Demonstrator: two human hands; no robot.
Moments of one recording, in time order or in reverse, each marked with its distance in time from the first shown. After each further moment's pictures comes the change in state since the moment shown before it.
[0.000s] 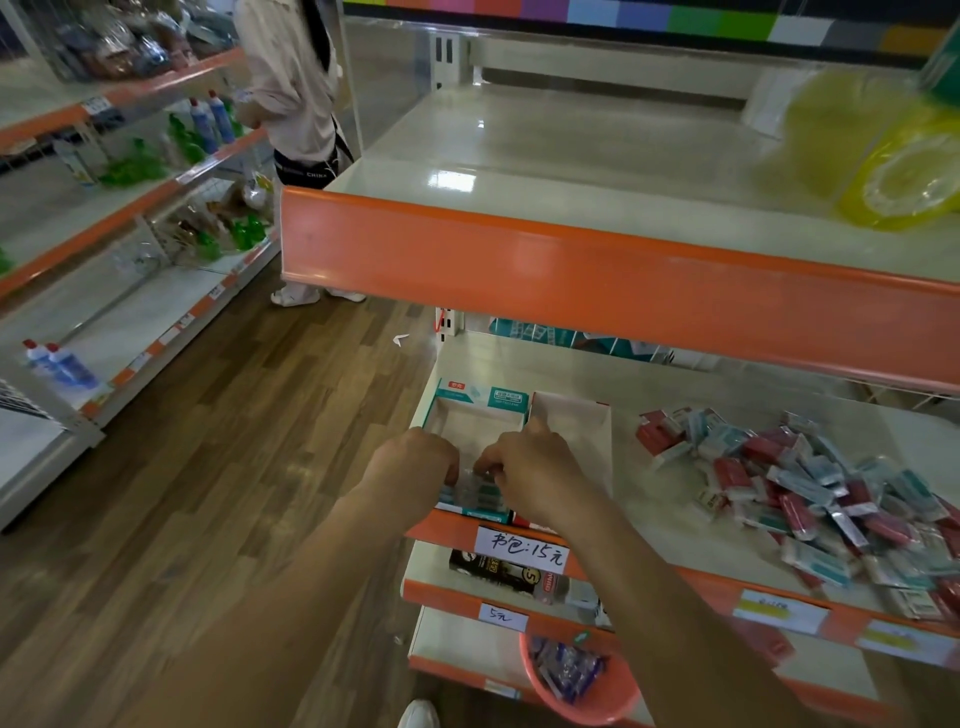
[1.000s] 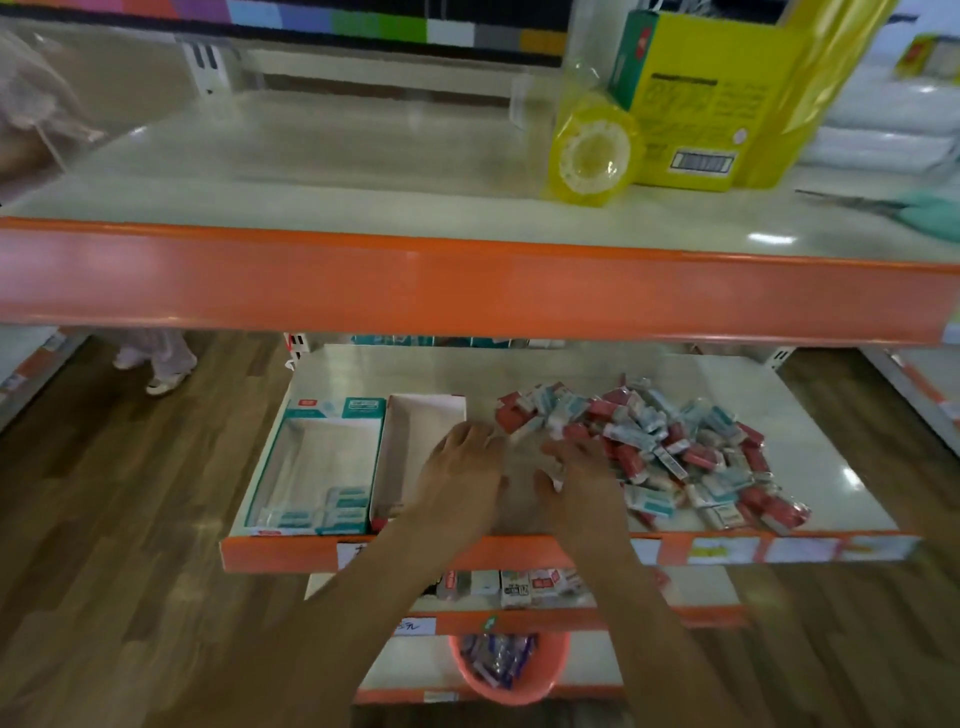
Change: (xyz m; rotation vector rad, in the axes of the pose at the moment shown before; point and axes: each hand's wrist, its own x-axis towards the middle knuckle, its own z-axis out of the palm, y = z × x) left_hand 0.012 0.172 0.021 -0.122 0.371 0.525; right_hand -0.101 0.149 -0.013 0.199 0.701 0.230
